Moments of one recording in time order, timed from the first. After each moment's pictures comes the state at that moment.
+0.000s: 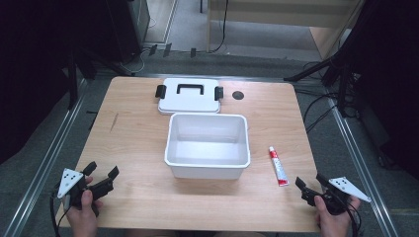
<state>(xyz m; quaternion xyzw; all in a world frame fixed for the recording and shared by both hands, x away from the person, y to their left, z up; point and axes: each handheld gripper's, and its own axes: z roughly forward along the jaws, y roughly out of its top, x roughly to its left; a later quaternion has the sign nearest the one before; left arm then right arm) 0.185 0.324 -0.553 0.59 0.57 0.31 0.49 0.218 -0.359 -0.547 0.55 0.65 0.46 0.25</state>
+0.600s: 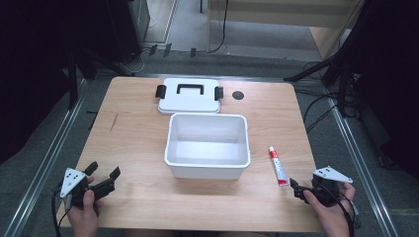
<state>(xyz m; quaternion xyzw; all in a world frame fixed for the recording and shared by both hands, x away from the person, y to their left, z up) 0.186 0.321 -0.552 0.60 0.56 0.31 0.48 0.234 -0.329 -0.519 0.55 0.74 0.31 0.24</state>
